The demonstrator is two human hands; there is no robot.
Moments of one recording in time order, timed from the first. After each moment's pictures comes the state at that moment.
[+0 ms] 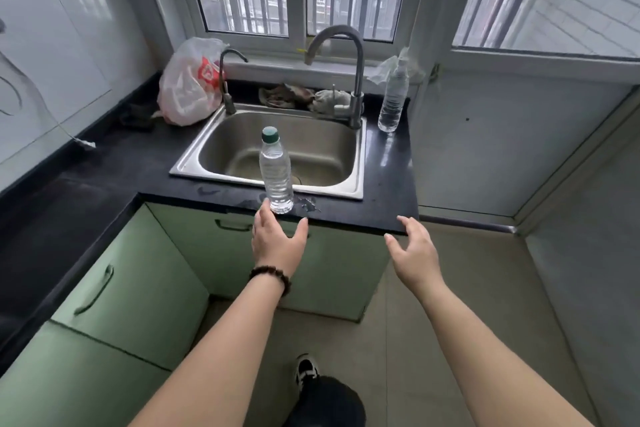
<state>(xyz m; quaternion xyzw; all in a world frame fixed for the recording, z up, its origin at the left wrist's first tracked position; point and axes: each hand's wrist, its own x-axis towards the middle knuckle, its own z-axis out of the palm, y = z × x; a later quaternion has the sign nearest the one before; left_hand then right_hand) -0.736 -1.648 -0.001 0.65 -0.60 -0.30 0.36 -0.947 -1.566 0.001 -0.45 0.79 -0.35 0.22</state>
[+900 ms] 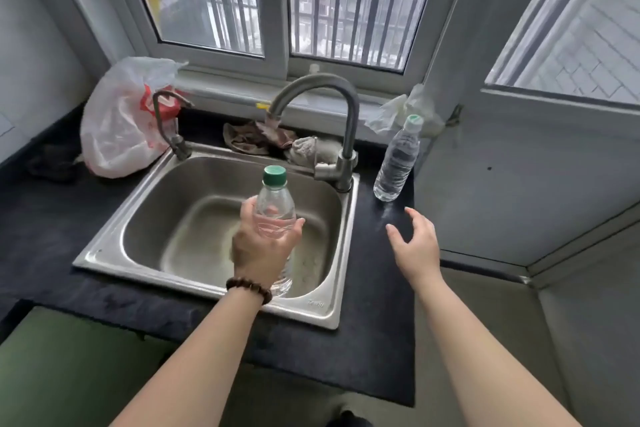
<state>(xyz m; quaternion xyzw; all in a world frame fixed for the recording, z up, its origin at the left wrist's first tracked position) -0.861 -1.902 0.032 0.64 -0.55 -0.30 0.45 -1.101 -1.862 0.005 -0.43 0.79 -0.39 0.22</state>
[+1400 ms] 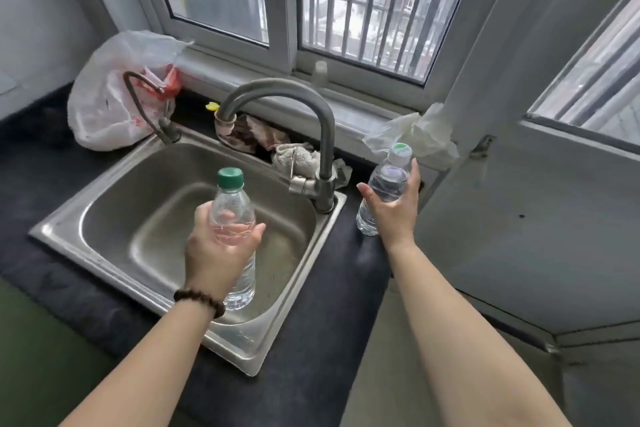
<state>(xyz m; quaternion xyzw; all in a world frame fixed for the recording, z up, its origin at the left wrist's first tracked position) -0.940 -1.936 0.023 0.70 -0.47 -0.25 0.47 -1.196 -2.026 -0.002 -0.45 0.65 -0.53 0.31</state>
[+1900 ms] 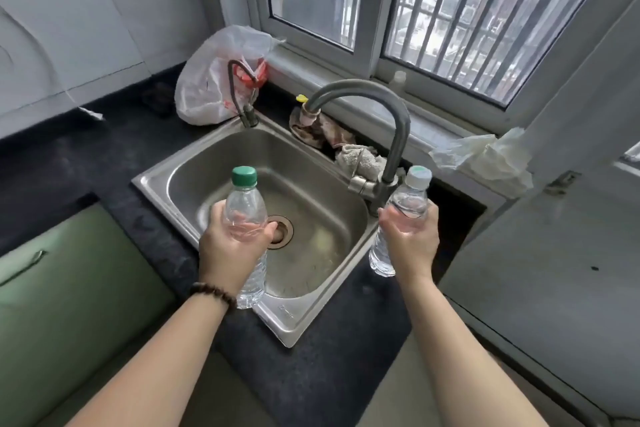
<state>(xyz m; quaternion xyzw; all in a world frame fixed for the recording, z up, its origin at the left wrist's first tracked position) -0.902 -1.881 0.034 0.75 -0.39 -0.20 0.49 -1.139 -1.974 0.006 -0.46 0.62 -0.51 0.37</state>
